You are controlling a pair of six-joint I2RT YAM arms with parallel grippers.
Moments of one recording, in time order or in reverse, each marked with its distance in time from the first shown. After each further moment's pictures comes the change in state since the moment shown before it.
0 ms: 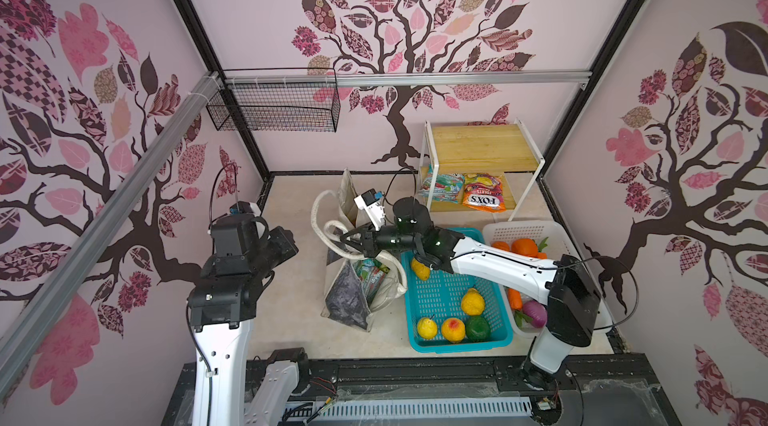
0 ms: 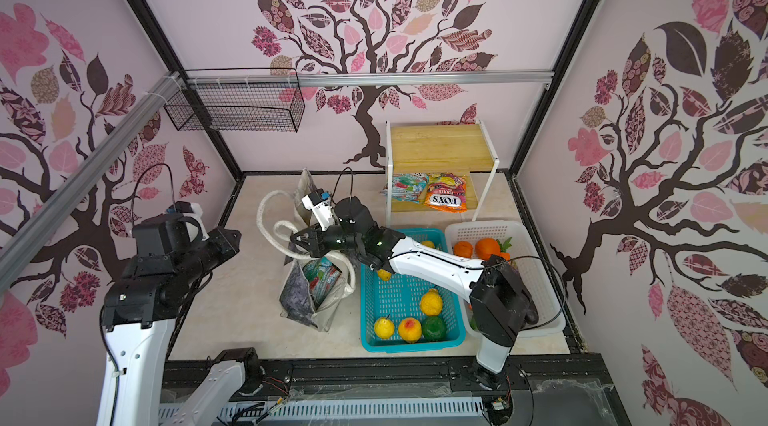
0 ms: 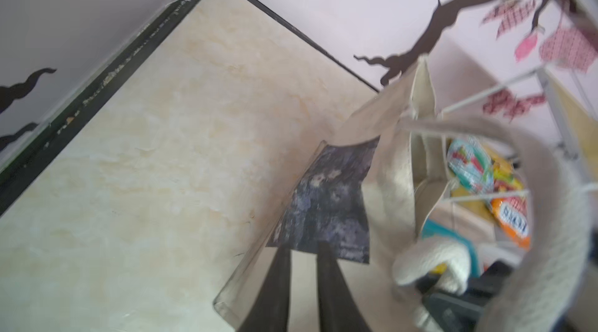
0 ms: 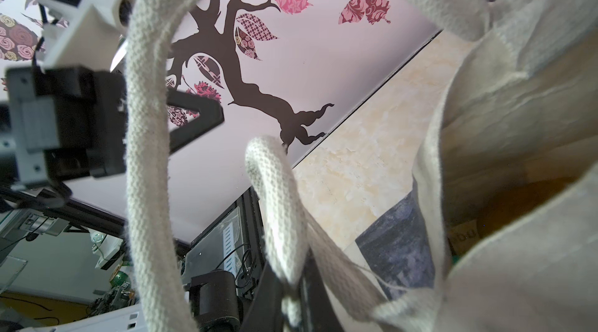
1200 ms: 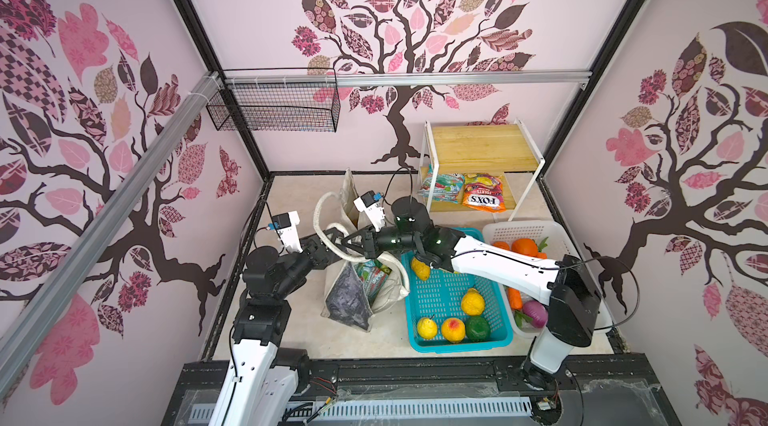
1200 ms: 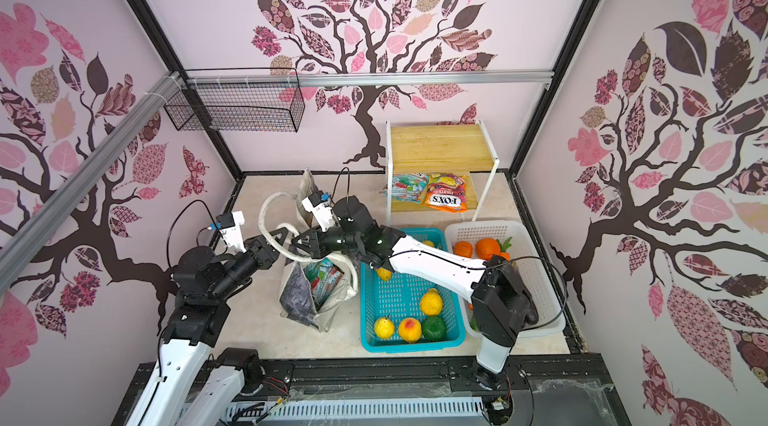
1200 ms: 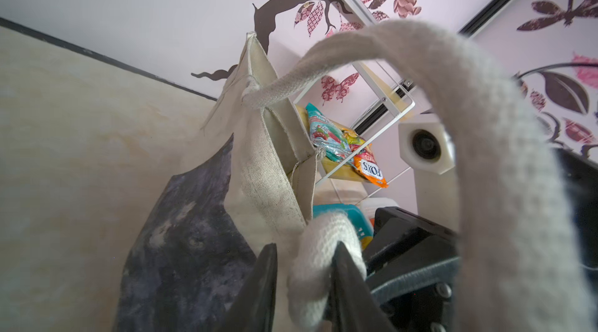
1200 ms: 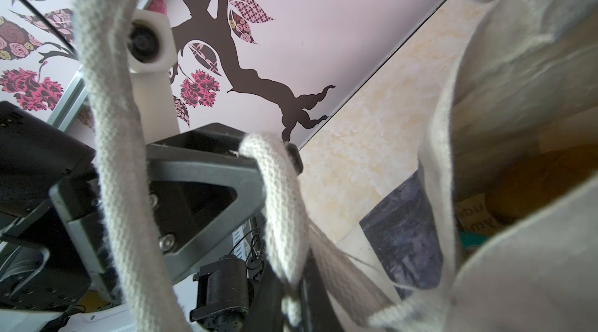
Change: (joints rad) left arm -0.153 -0.211 -0.593 0.889 0.316 -0.147; right arm -0.001 -0.003 0.021 -0.085 -0.028 0.027
